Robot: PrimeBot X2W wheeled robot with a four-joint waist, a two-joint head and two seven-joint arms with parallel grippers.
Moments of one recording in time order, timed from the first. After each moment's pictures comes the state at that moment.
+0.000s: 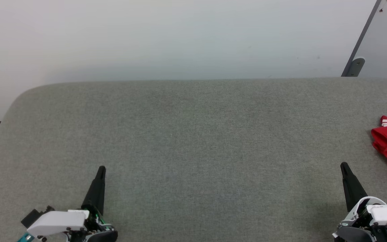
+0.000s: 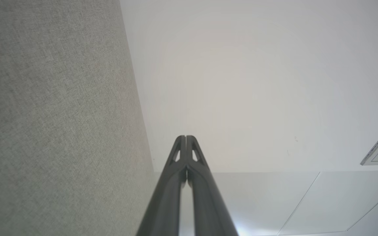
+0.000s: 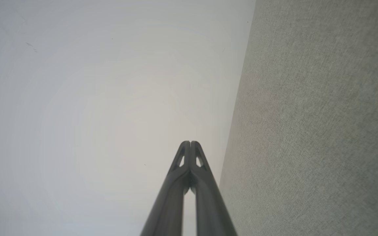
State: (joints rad) left arm -0.10 0.06 0.10 0.25 -1.63 -0.13 0.10; right arm -0.11 -0.05 -0.11 0.25 1.61 0.13 0.11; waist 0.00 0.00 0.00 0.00
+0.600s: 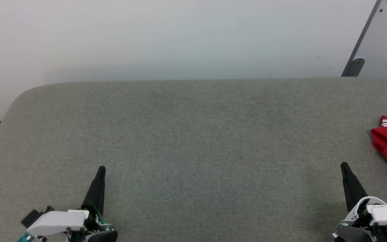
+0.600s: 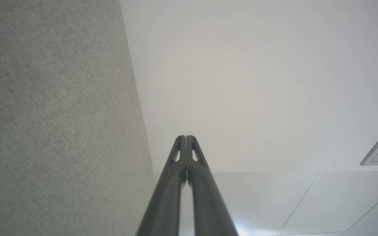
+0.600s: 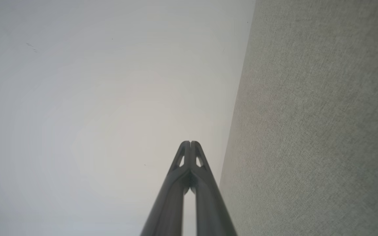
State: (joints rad) left arm -0.10 0.06 0.10 0.25 -1.63 -0.13 0.10; right arm -0.11 -0.05 -0.11 0.25 1.61 0.13 0.11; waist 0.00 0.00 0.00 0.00
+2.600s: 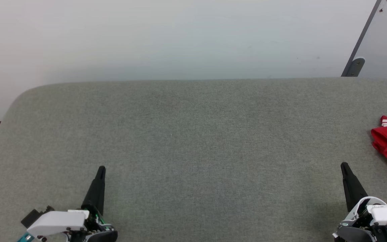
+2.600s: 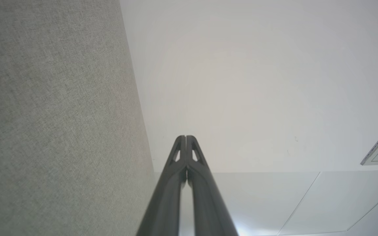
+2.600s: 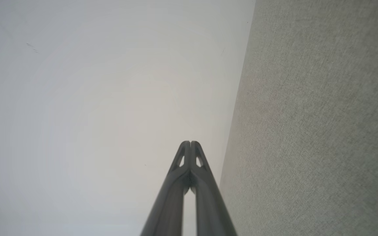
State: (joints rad) left arm -0.10 0.05 0.11 0.25 -1.62 -0.13 0.11; right arm -0.11 -0.05 -0.11 0.25 1.61 0.13 0.11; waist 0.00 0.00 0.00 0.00
